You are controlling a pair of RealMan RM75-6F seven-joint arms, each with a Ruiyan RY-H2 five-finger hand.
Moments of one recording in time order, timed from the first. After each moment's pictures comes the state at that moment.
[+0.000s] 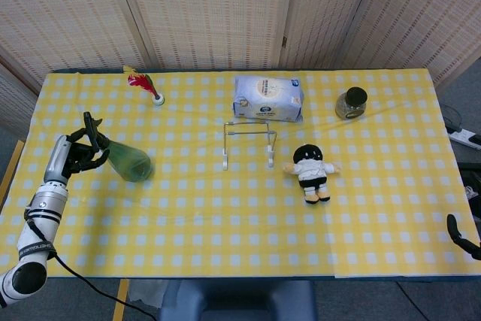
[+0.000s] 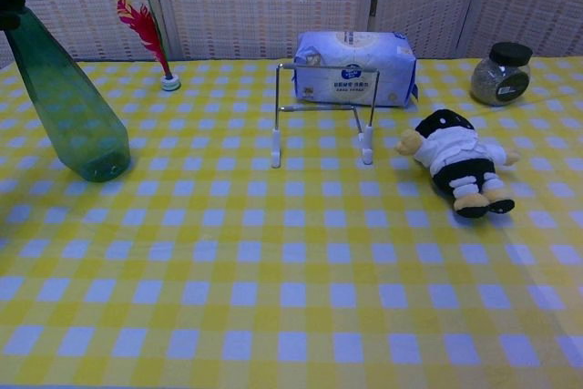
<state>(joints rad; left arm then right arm) -0.49 -1.11 -0.45 -1.78 0.75 0.93 -0.33 -0.07 -1.04 0.11 -1.66 -1.52 1.68 0.17</state>
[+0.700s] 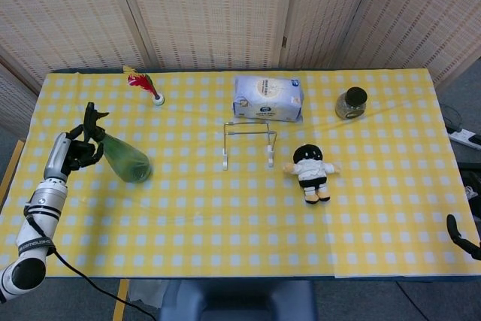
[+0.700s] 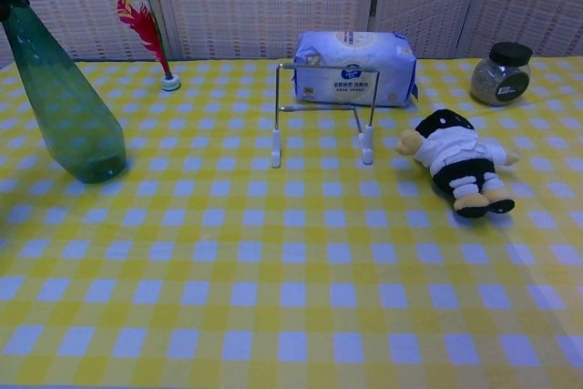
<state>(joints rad) -0.51 -1.11 -0.45 -1.75 0.75 0.91 -0.37 -0.07 -1.04 0.11 -1.66 -1.52 1.67 0.17</state>
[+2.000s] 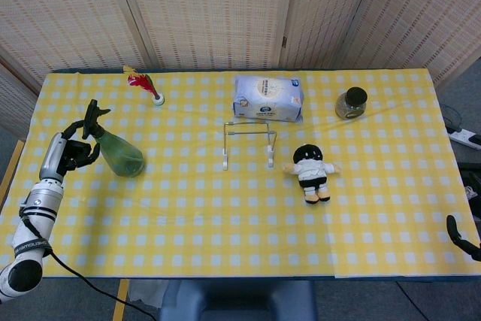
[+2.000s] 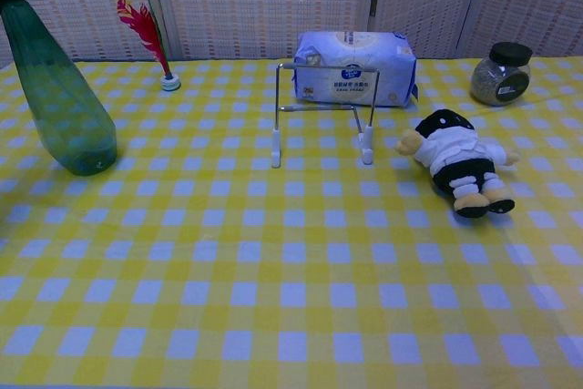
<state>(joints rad) -0.50 -1.09 -0.44 -1.75 0.77 0.93 -0.39 -0.07 -1.04 0.11 -1.66 -1.53 1.68 0.17</state>
